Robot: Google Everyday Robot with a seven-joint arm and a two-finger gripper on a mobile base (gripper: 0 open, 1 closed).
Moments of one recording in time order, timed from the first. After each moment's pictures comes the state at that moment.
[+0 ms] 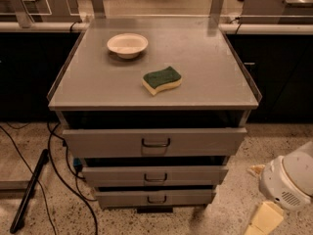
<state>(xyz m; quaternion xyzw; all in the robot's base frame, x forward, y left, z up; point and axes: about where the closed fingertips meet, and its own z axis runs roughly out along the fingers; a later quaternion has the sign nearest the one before) 0.326 -0.214 0.722 -0.50 0.84 0.19 0.12</state>
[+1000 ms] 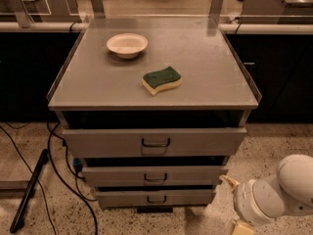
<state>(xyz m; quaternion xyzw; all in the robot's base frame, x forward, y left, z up) 0.340 -0.191 0.617 -0.60 0.76 0.15 0.18</state>
